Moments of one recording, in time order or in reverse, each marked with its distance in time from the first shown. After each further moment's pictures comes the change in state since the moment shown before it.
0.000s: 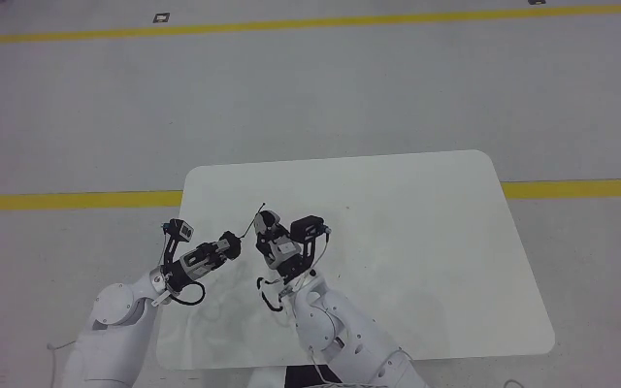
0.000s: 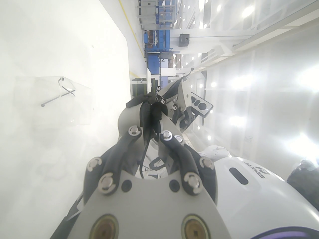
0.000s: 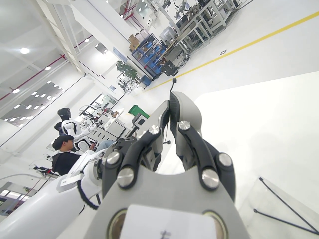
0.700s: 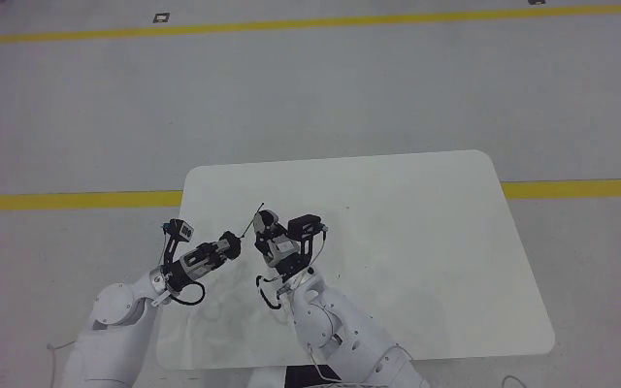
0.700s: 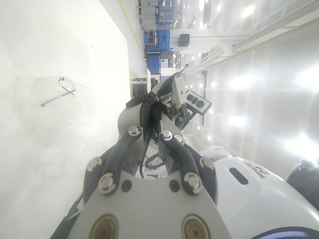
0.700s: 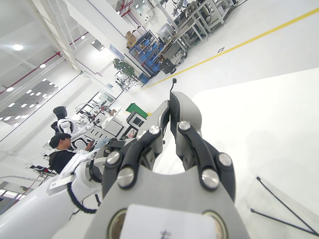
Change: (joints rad) left arm 0.000 0.000 0.000 0.000 0.000 0.000 0.000; right arm 0.022 -0.007 -0.007 0.035 0.004 0.012 -0.003
